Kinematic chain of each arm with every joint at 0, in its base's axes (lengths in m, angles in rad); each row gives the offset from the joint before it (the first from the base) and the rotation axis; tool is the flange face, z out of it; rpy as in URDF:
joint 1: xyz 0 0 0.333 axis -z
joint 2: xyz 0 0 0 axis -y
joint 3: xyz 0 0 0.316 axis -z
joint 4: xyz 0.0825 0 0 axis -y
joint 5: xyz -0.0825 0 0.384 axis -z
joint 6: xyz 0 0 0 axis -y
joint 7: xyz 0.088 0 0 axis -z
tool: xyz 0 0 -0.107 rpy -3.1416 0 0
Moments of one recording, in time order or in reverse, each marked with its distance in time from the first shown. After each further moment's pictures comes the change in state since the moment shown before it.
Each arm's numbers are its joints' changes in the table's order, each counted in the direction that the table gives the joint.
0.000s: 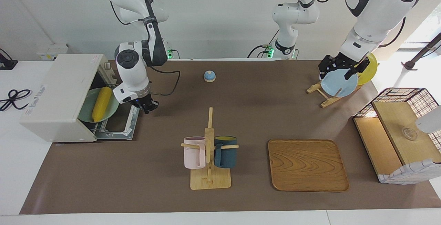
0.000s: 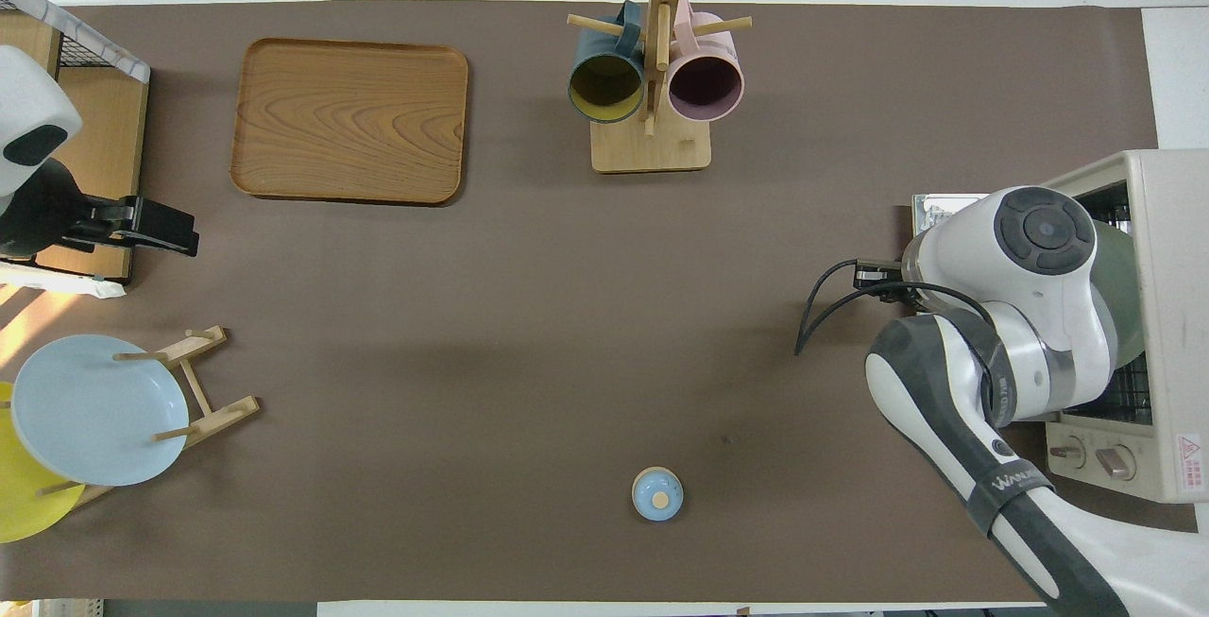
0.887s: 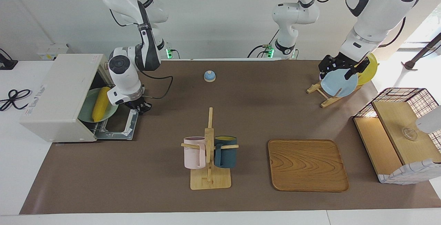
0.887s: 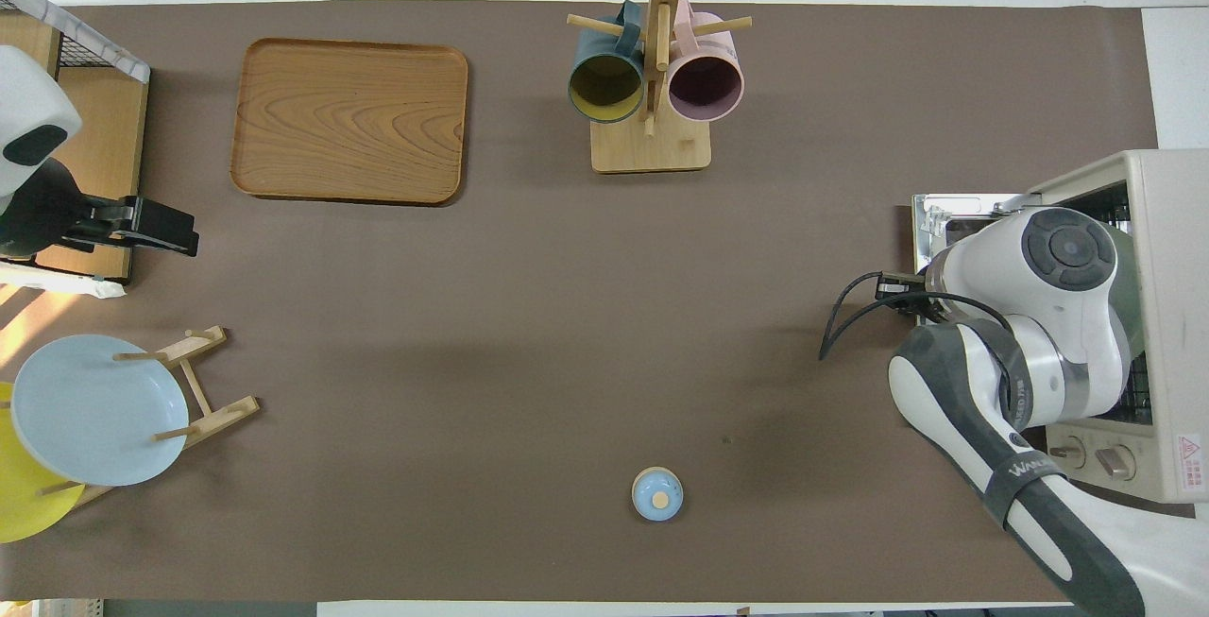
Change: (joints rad) left arm 0.000 0.000 0.000 0.000 0.000 0.000 0.000; right arm 0.056 -0.016 -0.004 -0.057 0.047 0.067 -0.035
